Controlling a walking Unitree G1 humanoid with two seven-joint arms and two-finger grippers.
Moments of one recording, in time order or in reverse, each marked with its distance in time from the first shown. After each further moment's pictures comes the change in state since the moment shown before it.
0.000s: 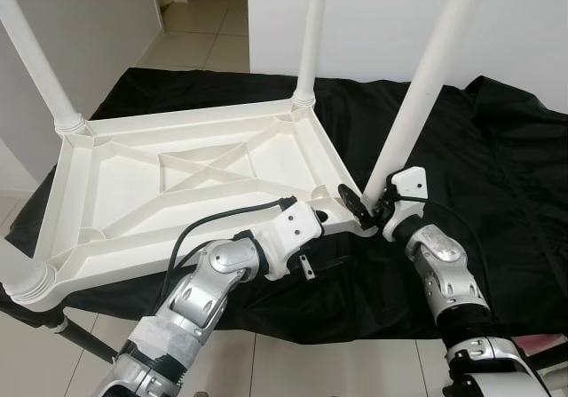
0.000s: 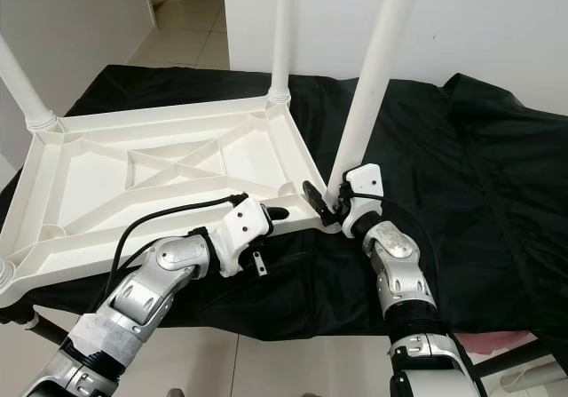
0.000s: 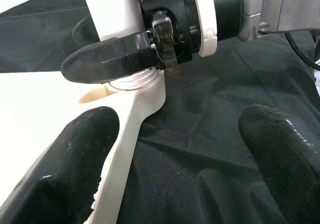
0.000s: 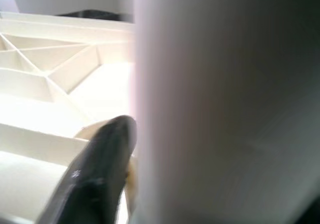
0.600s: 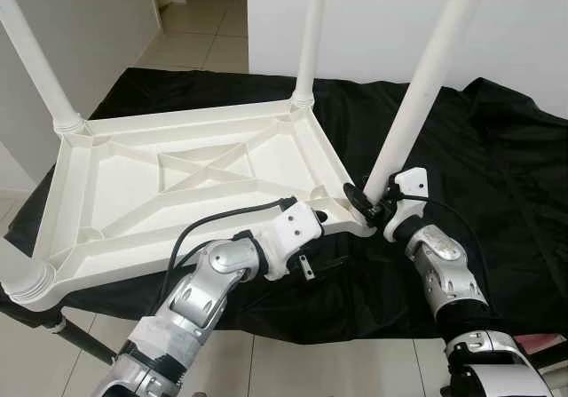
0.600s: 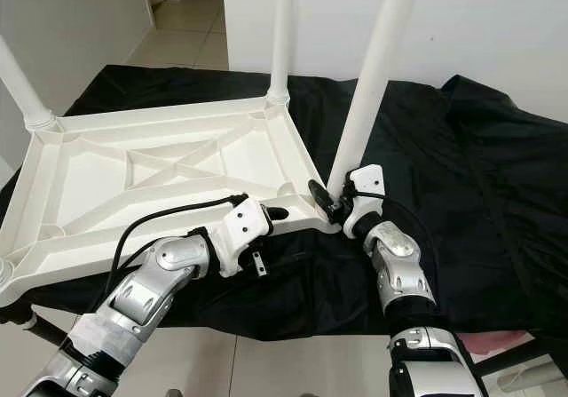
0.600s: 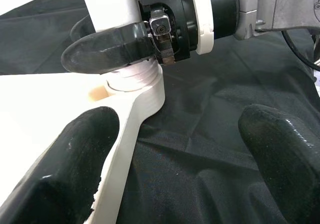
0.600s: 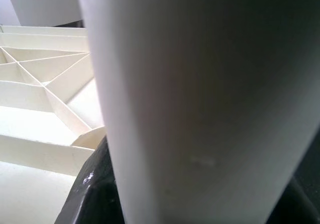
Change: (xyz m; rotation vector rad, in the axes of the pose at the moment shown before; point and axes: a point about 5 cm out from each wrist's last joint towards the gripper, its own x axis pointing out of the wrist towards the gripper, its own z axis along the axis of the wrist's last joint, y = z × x) left arm 0.000 0.000 -0.001 0.004 0.004 0.000; right arm 0.001 -0.002 -0.002 0.050 -0.019 -0.014
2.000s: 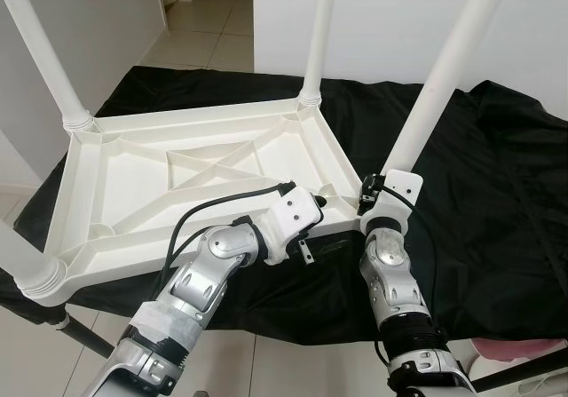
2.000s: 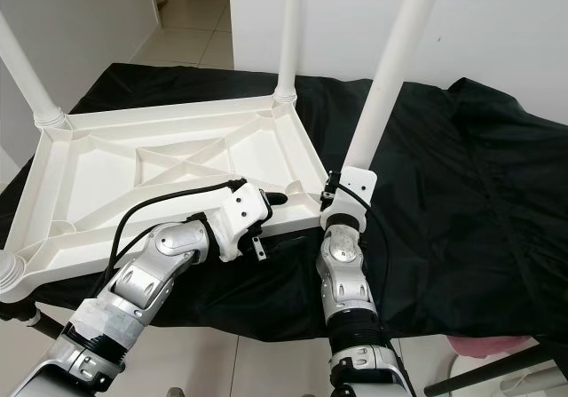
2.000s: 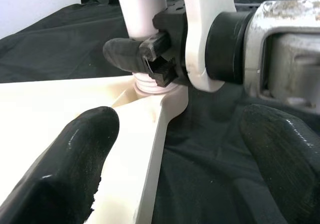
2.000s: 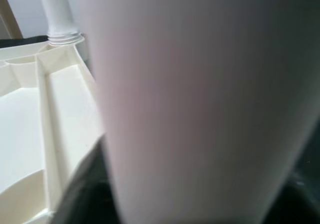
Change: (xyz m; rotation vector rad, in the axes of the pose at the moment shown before) left arm 0.002 0.016 0.010 0.039 -0.019 0.026; right arm 0.008 0.027 0.004 0.065 -0.007 -0.775
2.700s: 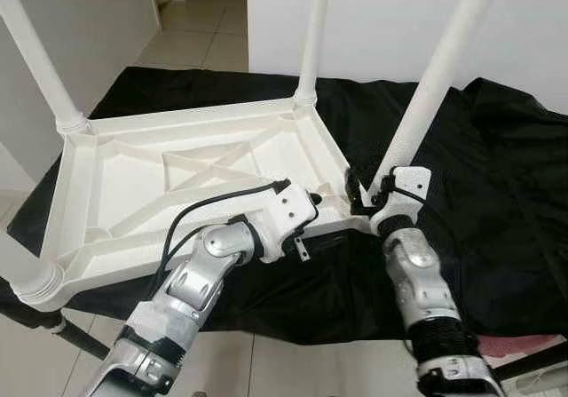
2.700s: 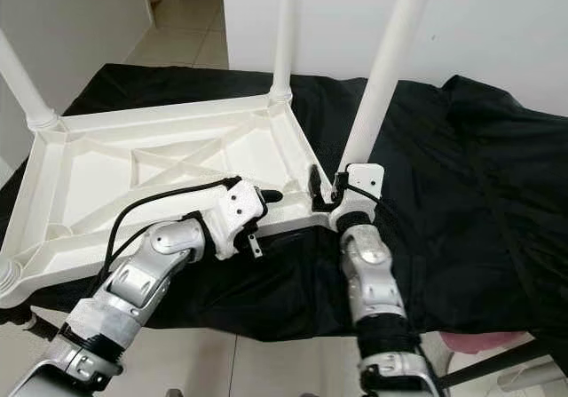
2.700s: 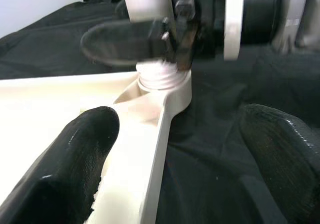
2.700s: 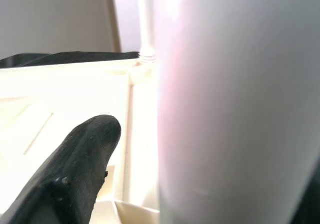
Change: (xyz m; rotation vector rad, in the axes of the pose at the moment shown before) left arm -0.006 0.003 -0.003 -0.004 0.011 0.019; right arm 0.001 -0.015 0.015 -0.004 -0.081 0.491
